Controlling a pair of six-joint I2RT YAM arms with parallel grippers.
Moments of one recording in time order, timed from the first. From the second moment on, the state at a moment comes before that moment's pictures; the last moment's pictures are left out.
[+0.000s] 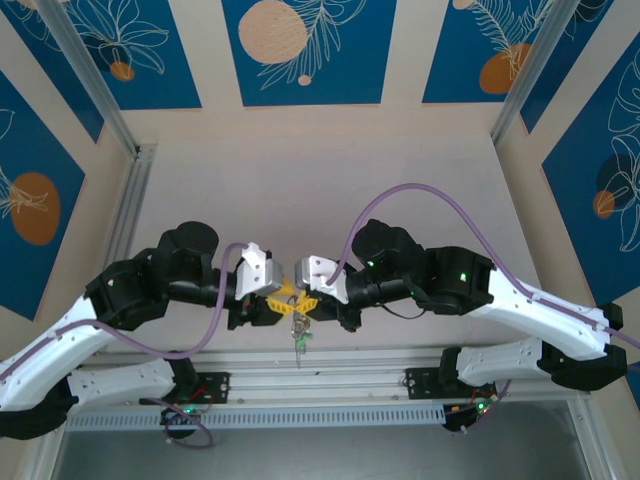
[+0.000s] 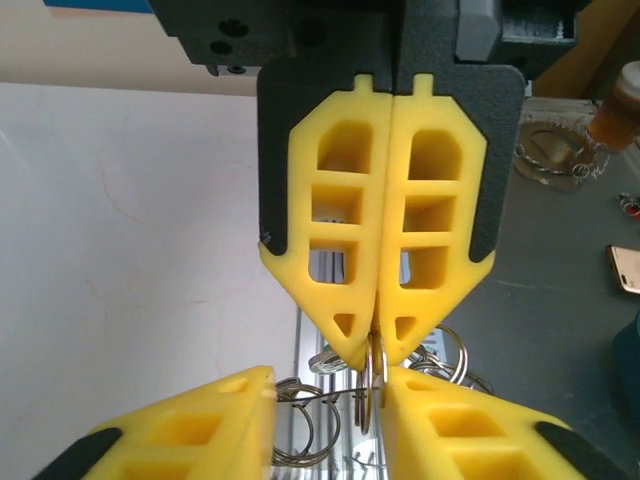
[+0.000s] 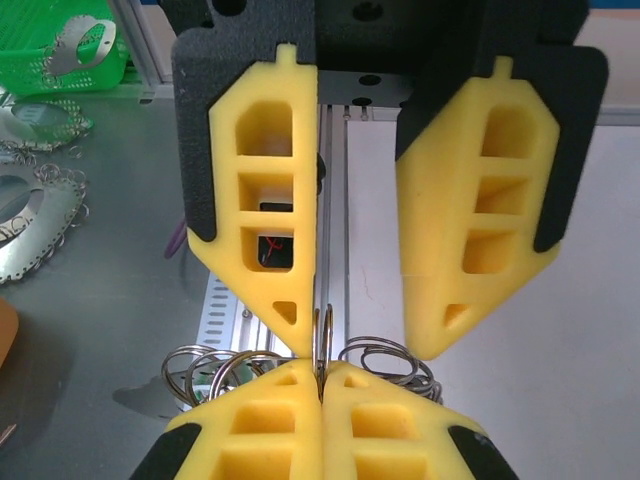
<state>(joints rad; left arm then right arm) -1.02 0.91 1.28 -0.89 0.48 0.21 1.25 1.14 1.43 -0.86 -0.29 -0.20</state>
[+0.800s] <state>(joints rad) -1.02 0.90 1.28 -0.90 0.50 0.21 1.25 1.16 1.44 -0.87 -0.29 -0.21</state>
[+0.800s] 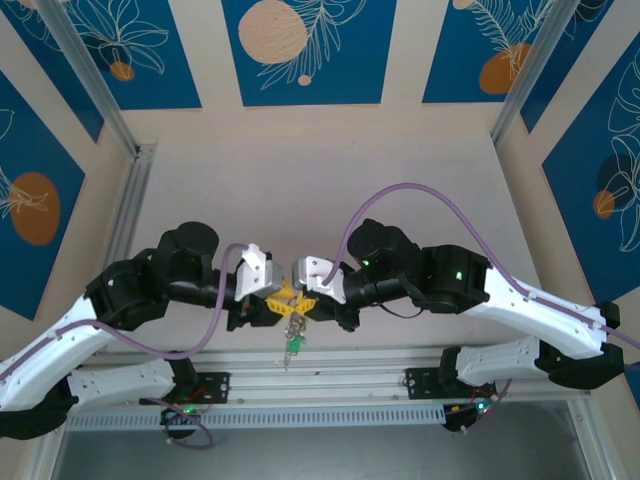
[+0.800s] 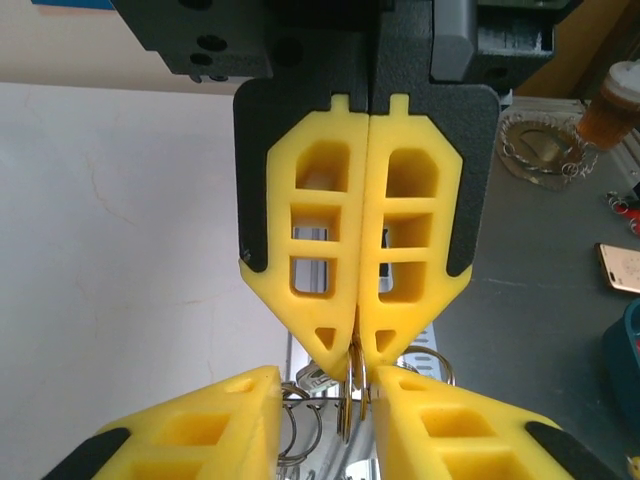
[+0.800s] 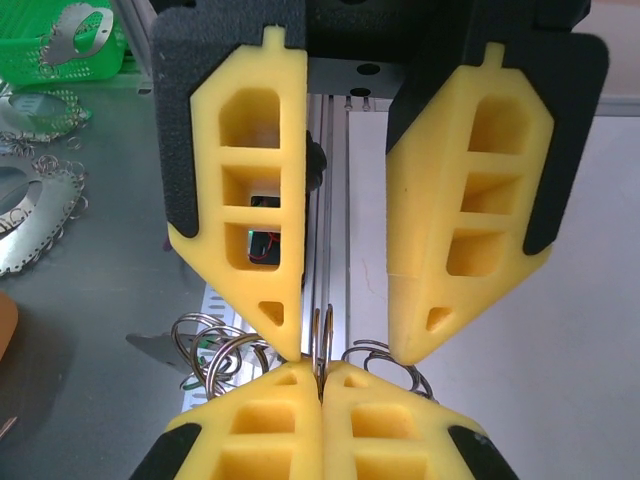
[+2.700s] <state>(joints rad) -1.02 0.83 1.22 -0.76 0.57 0.18 1.16 1.05 1.30 -0.67 -0.47 -0.10</state>
